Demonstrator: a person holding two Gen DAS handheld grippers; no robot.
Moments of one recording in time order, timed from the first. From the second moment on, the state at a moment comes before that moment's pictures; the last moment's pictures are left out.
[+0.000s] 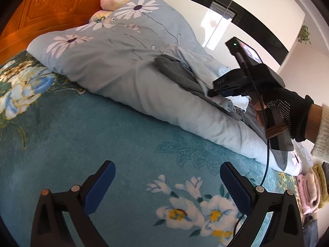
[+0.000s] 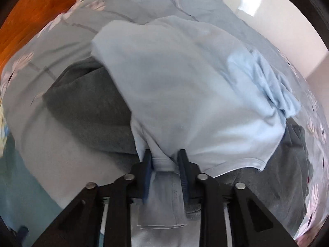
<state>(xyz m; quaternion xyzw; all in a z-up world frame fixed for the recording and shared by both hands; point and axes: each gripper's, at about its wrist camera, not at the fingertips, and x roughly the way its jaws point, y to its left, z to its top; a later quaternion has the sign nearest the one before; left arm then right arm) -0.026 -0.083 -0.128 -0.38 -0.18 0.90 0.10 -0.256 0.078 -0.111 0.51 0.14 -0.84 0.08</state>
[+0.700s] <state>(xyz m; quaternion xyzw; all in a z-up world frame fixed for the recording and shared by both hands) 0.075 -0.101 -0.032 -0.37 -0.15 0.91 0.07 -0.103 0.148 0.061 0.42 0.04 -0.90 0.10</state>
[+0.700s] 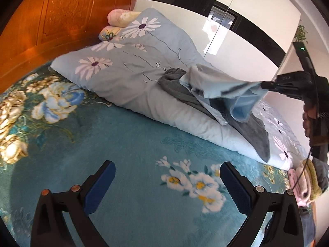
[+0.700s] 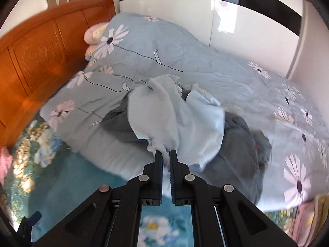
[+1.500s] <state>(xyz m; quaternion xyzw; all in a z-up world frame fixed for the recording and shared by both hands) 0.195 -0.065 0.052 -0.39 -0.08 0.91 0.13 0.200 0.194 0.251 0.22 -0.01 -0.93 0.29</state>
